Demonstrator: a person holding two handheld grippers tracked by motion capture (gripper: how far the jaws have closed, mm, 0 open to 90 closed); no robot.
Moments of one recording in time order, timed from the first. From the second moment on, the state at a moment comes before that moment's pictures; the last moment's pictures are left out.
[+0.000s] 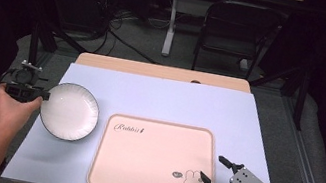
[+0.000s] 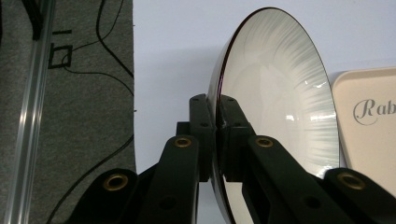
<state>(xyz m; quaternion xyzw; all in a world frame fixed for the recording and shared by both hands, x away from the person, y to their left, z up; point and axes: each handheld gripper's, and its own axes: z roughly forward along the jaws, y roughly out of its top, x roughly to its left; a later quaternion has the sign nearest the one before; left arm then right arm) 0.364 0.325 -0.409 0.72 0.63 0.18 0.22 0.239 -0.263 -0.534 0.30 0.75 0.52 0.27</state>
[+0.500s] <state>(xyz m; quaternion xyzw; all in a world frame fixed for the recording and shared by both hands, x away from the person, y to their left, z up) 0.373 0.295 -0.394 0.74 0.60 0.18 0.23 0.239 -0.263 -0.534 0.30 0.75 0.53 0.27</state>
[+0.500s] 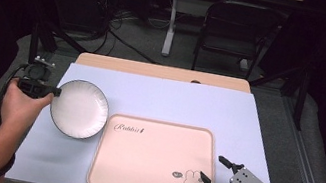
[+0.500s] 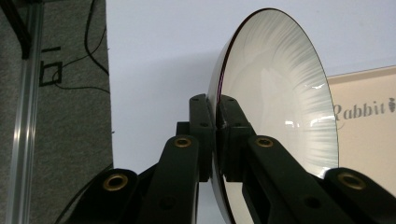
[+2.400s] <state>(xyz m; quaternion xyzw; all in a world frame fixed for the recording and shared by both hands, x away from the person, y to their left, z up) 0.364 0.084 -0.405 0.88 0.39 0.11 0.26 0.238 -0.264 -0.534 0.29 0.75 0.53 0.27</state>
